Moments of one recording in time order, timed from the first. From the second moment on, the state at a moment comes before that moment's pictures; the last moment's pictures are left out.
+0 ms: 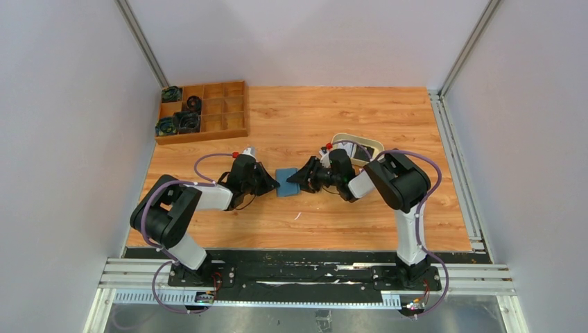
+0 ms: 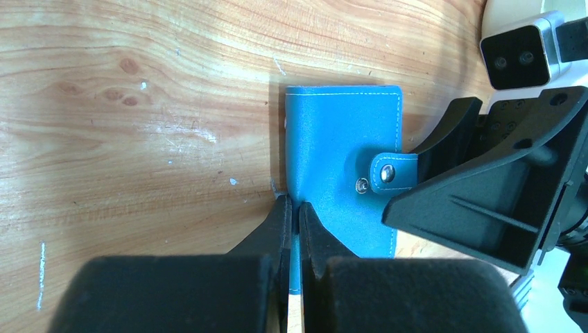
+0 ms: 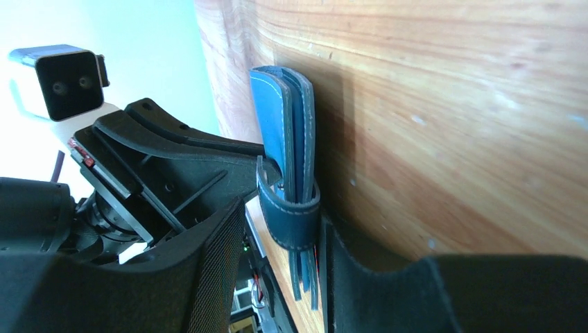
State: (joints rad) left arm -0.45 1.60 0.52 0.40 0.13 -0.84; right arm 0.57 2.06 0.81 0.83 -0.62 1.21
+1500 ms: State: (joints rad) left arm -0.46 1.61 0.53 0.40 0.12 -0.82; right arm 0.54 2.12 0.75 1.04 -0.47 1.42
